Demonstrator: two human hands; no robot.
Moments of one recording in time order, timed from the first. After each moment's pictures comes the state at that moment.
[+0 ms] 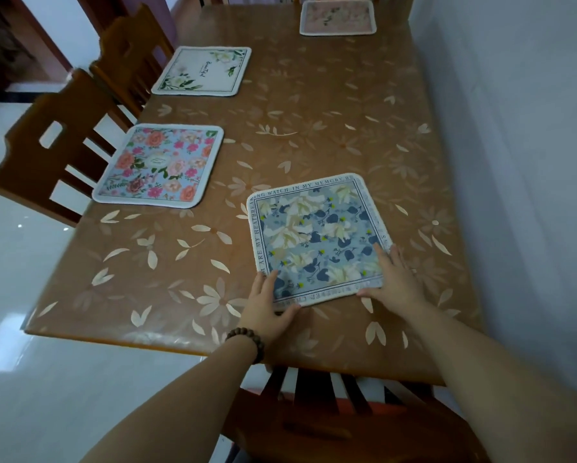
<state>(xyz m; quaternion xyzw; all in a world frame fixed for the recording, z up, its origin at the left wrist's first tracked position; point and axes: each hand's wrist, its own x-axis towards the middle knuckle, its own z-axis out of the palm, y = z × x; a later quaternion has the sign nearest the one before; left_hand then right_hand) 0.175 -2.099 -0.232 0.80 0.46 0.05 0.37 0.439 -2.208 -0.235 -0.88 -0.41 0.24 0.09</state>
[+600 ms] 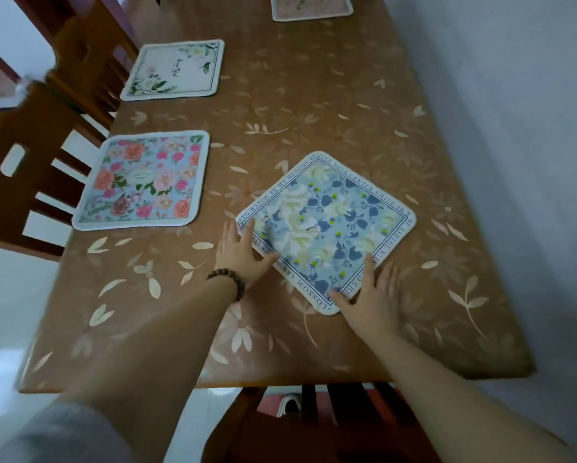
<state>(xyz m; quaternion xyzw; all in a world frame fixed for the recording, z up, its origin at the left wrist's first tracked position) 0.191 -1.947 -0.213 0.87 0.44 0.00 0.22 0.323 -2.173 -0.230 -0.93 -0.28 0.20 0.15</state>
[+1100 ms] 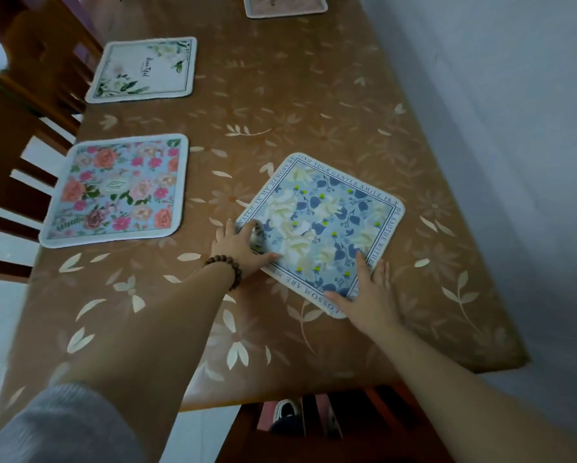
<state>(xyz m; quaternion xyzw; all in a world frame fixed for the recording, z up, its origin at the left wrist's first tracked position) 0.221 -1.911 -0.220 0.89 0.40 -0.12 0.21 0.338 -2.166 -0.234 -0.92 -0.27 0.24 0.14</state>
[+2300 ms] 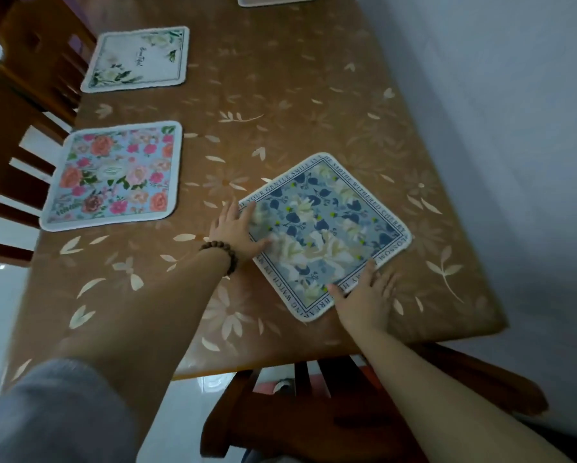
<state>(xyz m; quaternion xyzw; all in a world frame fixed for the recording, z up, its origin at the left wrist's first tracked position) 0.214 -1.937 -0.207 0.92 0.35 -0.10 0.16 0.292 -2.195 -0.230 -0.95 -0.14 0.21 0.16</state>
